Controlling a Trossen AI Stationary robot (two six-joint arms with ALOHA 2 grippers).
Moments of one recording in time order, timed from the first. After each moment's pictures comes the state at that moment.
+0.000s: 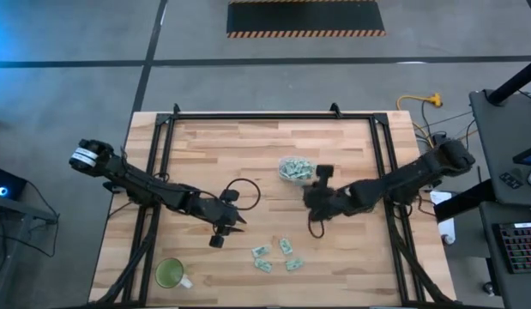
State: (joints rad) left arm -0.33 1.36 0.63 0.10 -0.06 -0.07; right arm 0.32 1.46 0.85 -0.41 0.73 0.08
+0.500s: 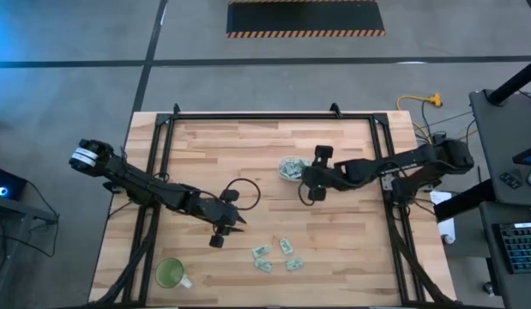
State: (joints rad) left arm -0.33 1.36 0.63 0.10 -0.06 -0.07; right arm 0.04 1.45 0.84 -0.44 0.58 -0.08
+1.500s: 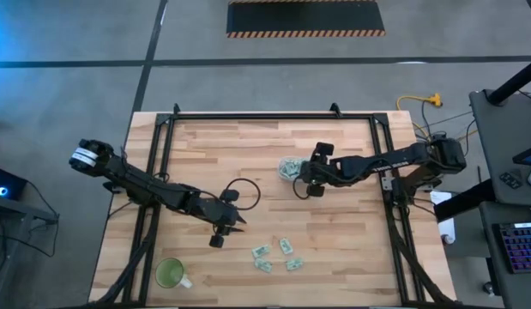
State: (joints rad) left arm -0.33 1.36 0.63 0.10 -0.06 -0.07; right arm -0.03 1.52 0.84 -0.44 0.57 -0.03
